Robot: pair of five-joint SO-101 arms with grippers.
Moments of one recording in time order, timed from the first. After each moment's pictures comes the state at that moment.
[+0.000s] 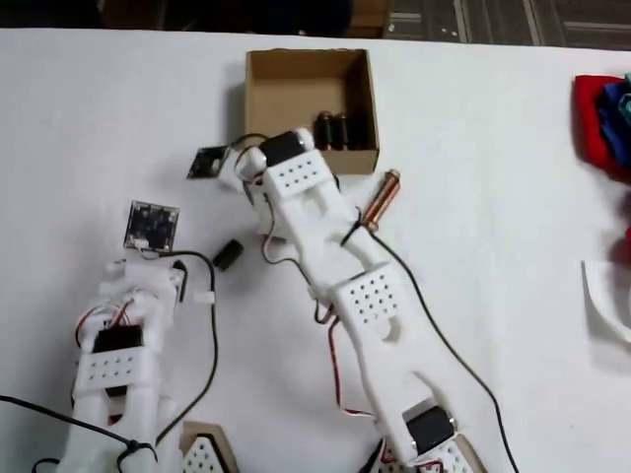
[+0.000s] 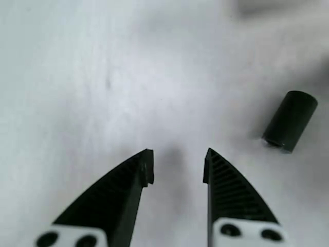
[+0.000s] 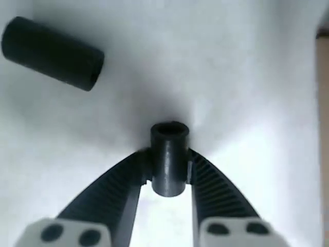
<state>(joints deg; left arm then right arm) -17.3 -52.6 85.6 21.1 -16.8 -32.5 64.8 -66.5 100.0 47.1</state>
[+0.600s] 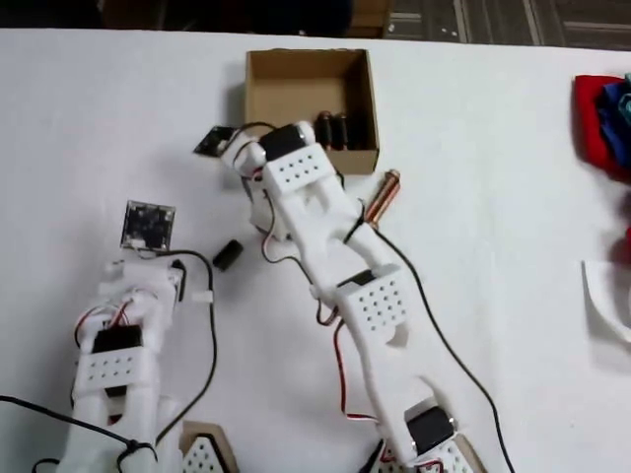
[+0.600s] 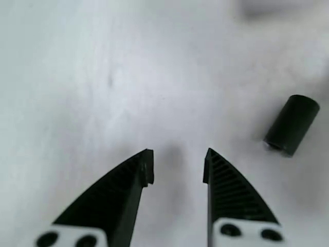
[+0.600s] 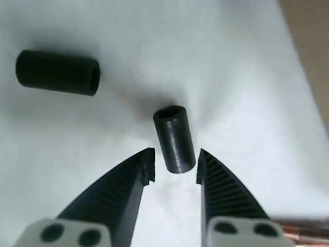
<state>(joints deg) -17.8 -52.6 85.6 21.1 -14.8 -33.3 55.9 -58.0 98.8 32.7</state>
